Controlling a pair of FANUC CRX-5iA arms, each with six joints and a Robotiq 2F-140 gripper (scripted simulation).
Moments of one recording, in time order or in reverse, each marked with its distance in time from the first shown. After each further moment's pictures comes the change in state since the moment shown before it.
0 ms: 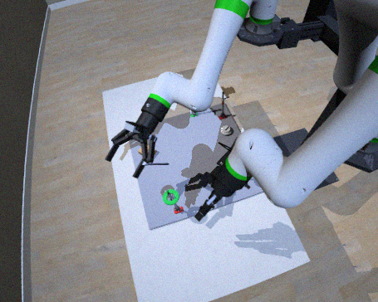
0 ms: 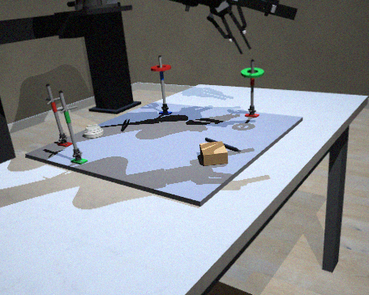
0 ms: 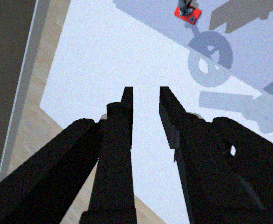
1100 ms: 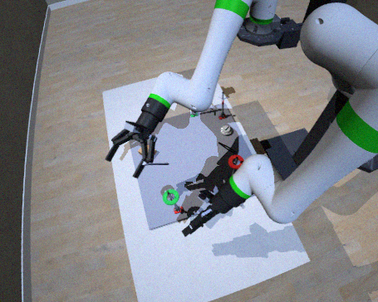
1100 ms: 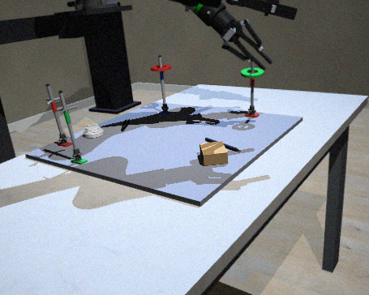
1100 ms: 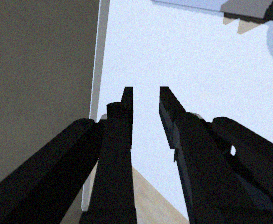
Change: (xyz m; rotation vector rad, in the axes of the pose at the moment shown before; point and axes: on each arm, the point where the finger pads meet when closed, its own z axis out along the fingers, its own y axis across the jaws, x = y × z) left arm -0.009 -0.033 0.085 0.308 0.074 0.237; right arm 0.000 0.000 0.000 0.000 0.000 0.000
